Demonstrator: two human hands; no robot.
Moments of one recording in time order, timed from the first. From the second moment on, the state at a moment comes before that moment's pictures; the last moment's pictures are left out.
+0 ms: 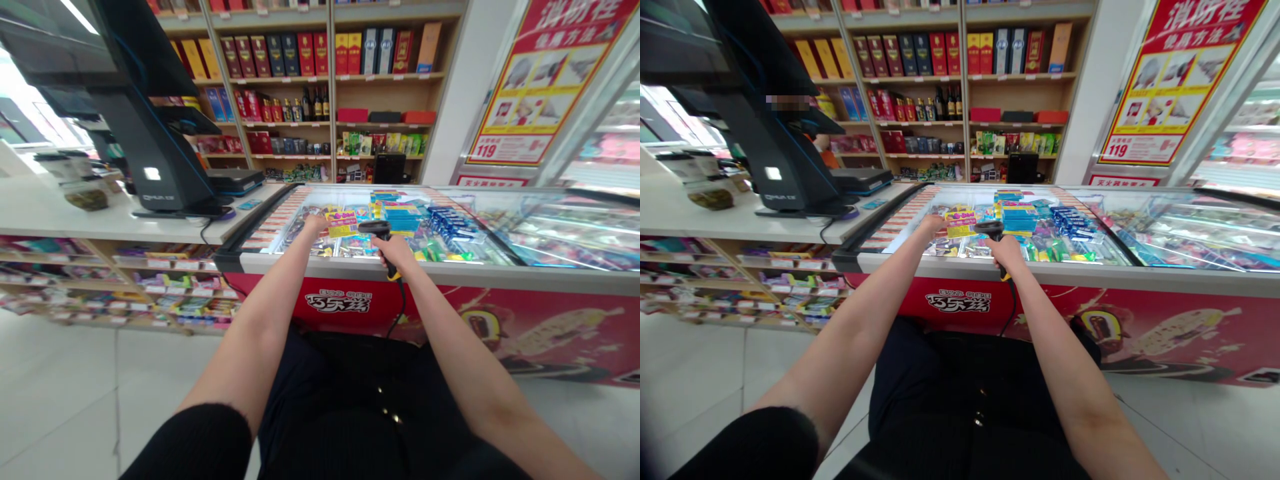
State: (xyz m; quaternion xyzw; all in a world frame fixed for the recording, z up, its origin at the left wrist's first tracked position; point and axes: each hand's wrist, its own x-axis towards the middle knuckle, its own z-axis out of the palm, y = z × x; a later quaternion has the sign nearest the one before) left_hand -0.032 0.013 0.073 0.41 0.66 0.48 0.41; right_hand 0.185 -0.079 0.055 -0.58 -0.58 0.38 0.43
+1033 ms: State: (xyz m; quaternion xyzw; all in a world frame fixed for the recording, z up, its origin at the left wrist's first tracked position) left_hand 0.013 0.011 0.136 0.43 0.55 0.51 0.50; right_hand 0.221 -0.087 0.092 -0.54 -0.53 0.38 0.54
